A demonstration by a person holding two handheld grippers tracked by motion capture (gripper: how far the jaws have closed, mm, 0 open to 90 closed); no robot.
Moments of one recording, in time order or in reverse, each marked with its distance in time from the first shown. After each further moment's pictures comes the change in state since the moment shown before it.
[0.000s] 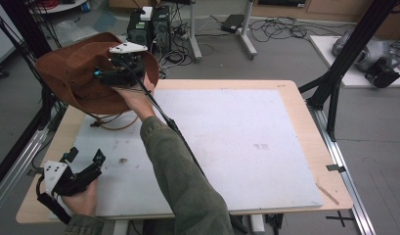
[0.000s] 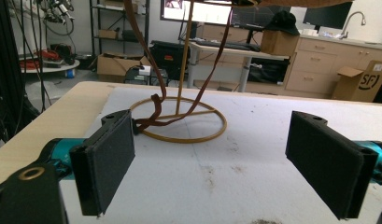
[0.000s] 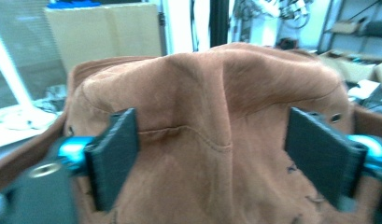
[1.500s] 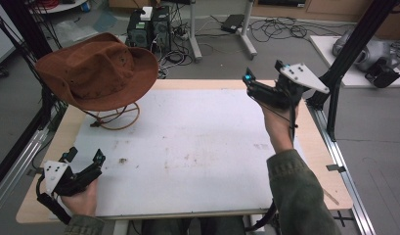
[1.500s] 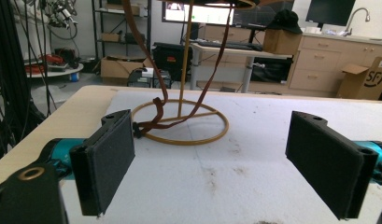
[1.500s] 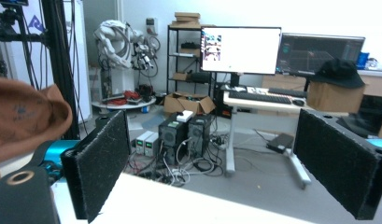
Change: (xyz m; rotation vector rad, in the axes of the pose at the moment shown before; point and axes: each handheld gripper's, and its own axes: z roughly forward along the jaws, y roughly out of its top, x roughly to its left) left arm -0.003 0.003 -0.001 -0.006 0.007 0.022; right arm -0.129 -0.047 -0.344 -0.221 -0.562 -0.010
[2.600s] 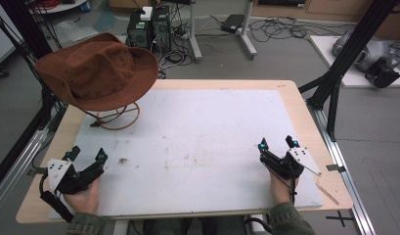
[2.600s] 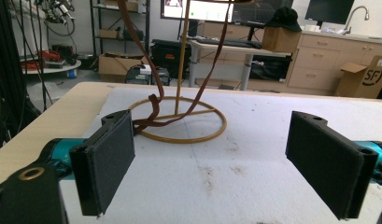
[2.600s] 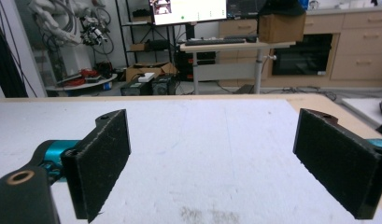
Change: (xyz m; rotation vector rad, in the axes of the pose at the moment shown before) left arm -0.001 -0.003 0.005 0.014 -0.002 -0.005; right arm -0.029 -0.199 -0.079 0.093 -0.182 0.126
